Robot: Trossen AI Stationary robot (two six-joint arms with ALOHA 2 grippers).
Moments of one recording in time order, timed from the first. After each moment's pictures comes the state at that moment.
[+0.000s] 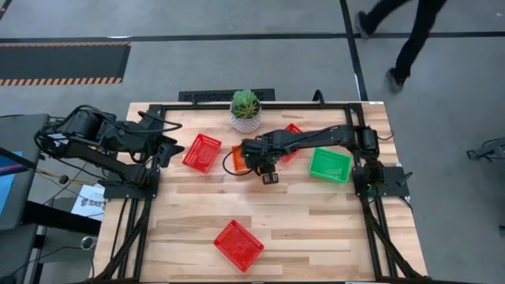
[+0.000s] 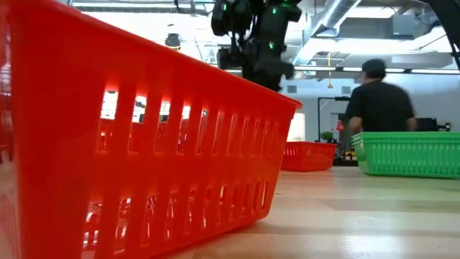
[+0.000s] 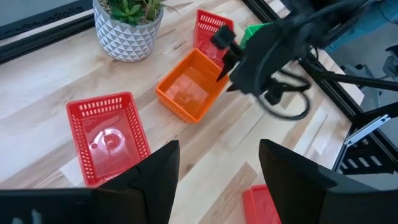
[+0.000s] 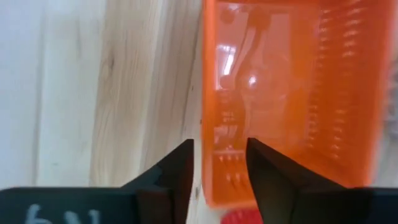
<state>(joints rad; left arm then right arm) -0.21 1.00 1.54 -1.36 -0.38 -0.98 -0.08 2.01 1.67 -0.95 0.07 -0.26</state>
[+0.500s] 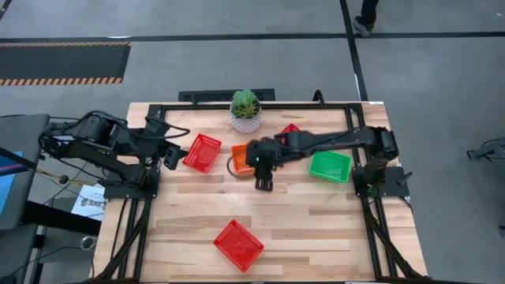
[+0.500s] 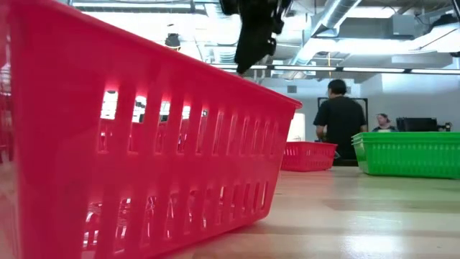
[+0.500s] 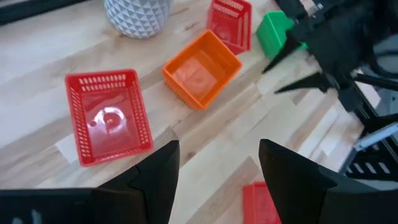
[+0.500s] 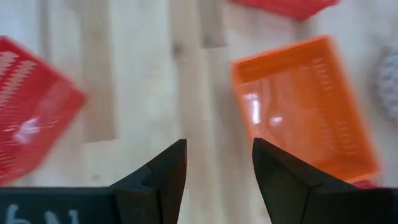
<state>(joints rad) -0.21 1.02 1.47 -1.35 -0.36 -1.09 0.04 1.85 1.70 -0.89 0.03 0.15</state>
